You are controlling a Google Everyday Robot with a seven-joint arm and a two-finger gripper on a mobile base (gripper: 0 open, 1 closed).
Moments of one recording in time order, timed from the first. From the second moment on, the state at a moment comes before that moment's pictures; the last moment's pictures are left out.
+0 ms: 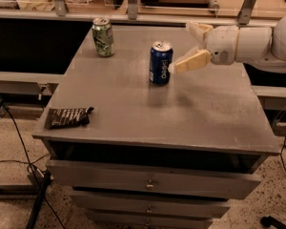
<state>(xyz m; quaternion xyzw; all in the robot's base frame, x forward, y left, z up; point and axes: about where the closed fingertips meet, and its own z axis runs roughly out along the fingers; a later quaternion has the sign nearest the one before) 0.638 -0.109 0.940 -0.48 0.61 0.30 0.56</state>
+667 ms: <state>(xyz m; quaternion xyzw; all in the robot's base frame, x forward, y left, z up) 0.643 -0.088 0.920 -0.47 0.60 0.31 0.57</state>
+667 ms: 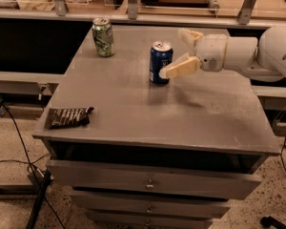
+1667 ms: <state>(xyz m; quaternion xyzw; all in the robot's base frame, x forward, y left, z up) 0.640 -0.062 0.910 -0.46 0.60 0.34 0.56</state>
